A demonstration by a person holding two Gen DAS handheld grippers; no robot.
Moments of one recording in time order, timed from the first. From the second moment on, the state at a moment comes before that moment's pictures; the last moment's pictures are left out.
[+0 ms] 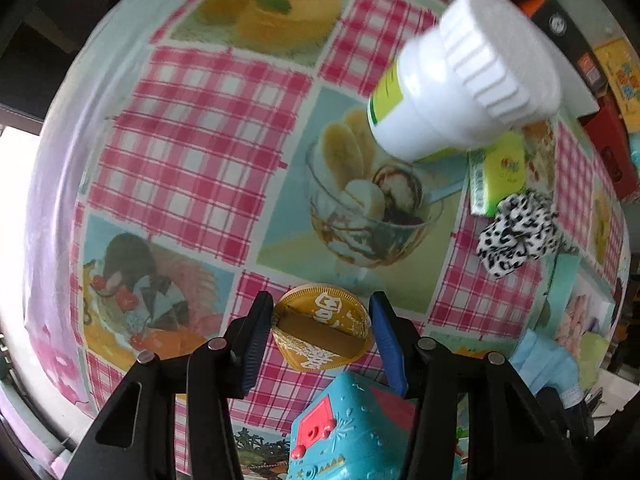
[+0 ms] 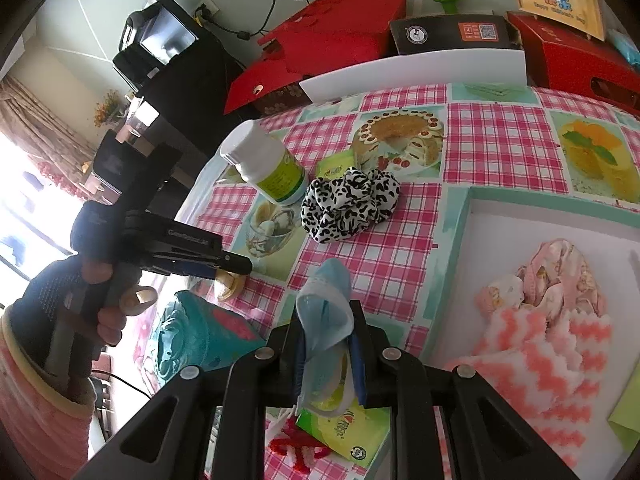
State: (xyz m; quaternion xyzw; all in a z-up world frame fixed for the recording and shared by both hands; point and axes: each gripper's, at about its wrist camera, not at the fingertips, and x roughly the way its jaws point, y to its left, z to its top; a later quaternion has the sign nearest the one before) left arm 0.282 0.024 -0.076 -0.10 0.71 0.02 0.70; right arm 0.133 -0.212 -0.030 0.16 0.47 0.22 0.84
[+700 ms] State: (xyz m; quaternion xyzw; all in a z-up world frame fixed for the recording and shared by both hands) left arm 0.211 0.034 0.046 -0.15 0.55 0.00 0.82; right arm 0.116 -0.235 0.017 0.21 0.40 0.24 0.86
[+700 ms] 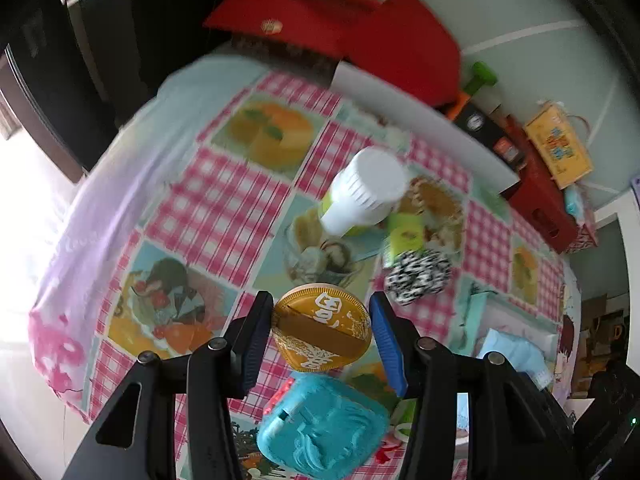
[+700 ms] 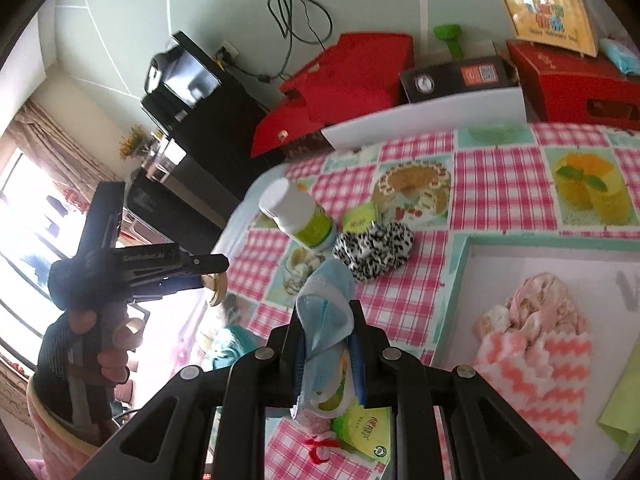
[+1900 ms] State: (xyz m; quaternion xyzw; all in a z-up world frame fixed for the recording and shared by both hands) left arm 0.182 -0.195 0.087 -0.03 0.49 -0.20 0.85; right arm 0.058 -0.427 0.069 0.28 0.28 0.03 0.92
